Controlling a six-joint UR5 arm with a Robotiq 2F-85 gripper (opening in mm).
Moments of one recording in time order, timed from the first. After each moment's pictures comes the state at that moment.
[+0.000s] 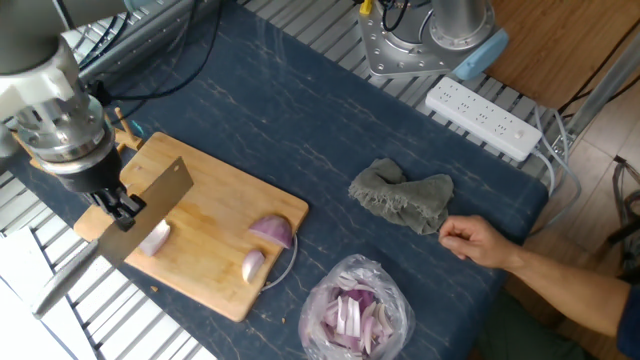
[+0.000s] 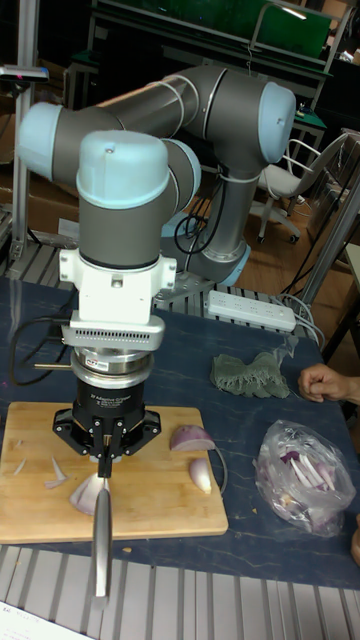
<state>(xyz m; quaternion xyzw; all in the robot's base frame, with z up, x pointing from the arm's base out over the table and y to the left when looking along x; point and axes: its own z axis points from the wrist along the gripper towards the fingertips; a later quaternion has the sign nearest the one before) 0.721 -0.067 0.122 -0.05 1.00 0.04 0.05</state>
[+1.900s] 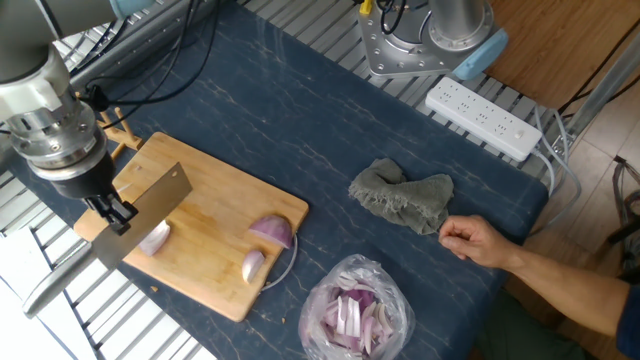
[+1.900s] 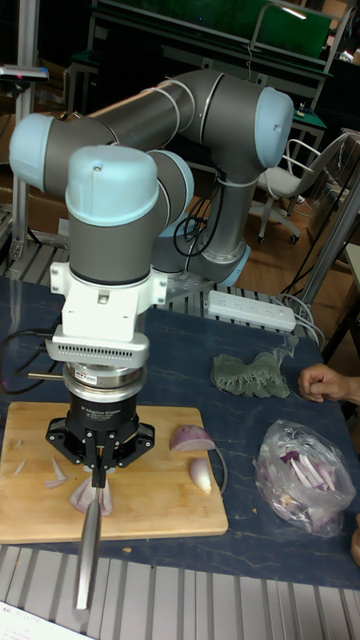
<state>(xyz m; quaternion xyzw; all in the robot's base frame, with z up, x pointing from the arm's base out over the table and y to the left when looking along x) 0.727 -0.066 0.105 -0.01 1.00 0.06 0.04</state>
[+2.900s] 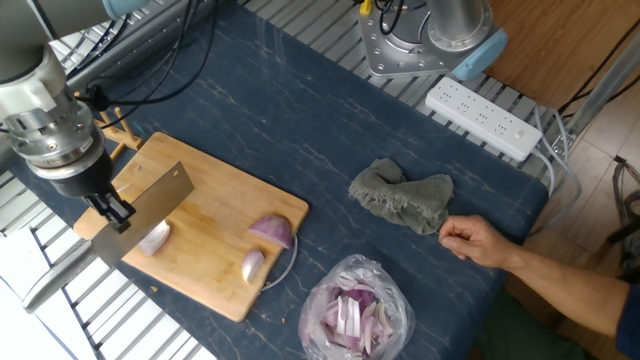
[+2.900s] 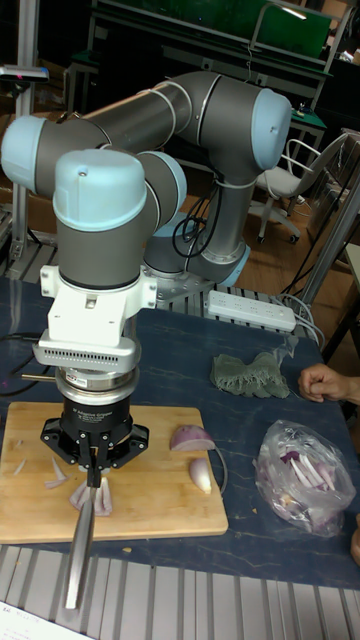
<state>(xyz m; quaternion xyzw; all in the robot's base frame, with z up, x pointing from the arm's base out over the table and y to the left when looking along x) 0.726 -0.074 0.101 0.02 1.00 0.07 0.04</state>
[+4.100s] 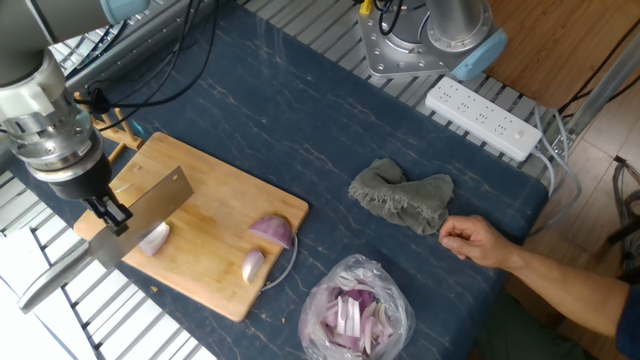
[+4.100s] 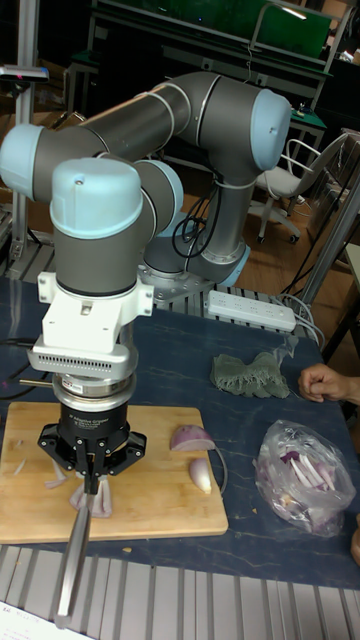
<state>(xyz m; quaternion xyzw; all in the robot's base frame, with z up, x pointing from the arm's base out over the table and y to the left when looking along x) 0.731 -0.073 0.093 0.03 1.00 0.07 0.04</state>
